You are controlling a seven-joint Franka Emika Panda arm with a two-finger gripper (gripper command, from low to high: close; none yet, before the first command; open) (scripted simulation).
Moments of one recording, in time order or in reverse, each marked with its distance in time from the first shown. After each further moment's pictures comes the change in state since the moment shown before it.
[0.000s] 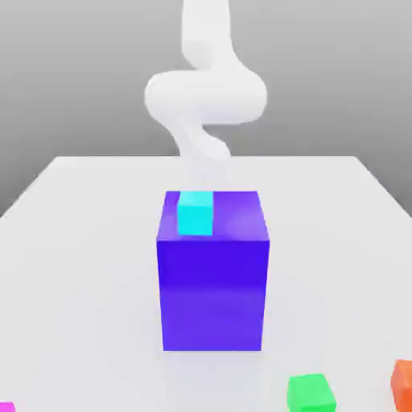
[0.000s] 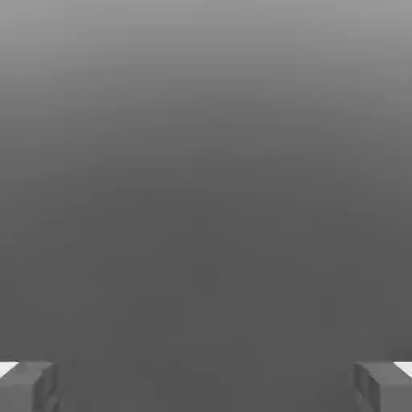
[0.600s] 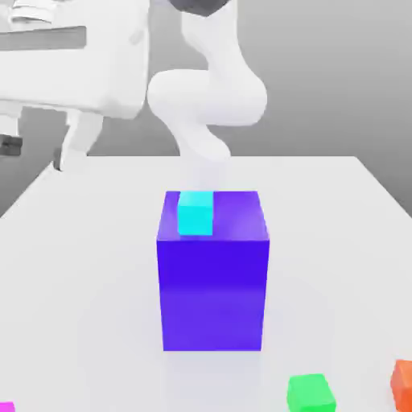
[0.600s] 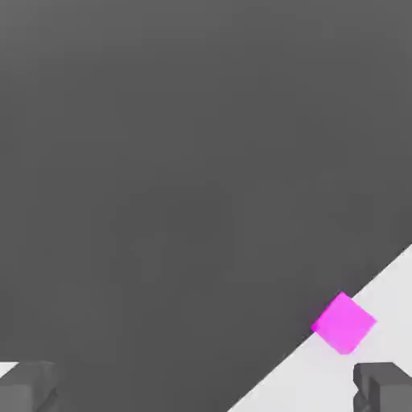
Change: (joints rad) arm -0.260 0.659 0.018 0.147 -0.131 0.103 0.547
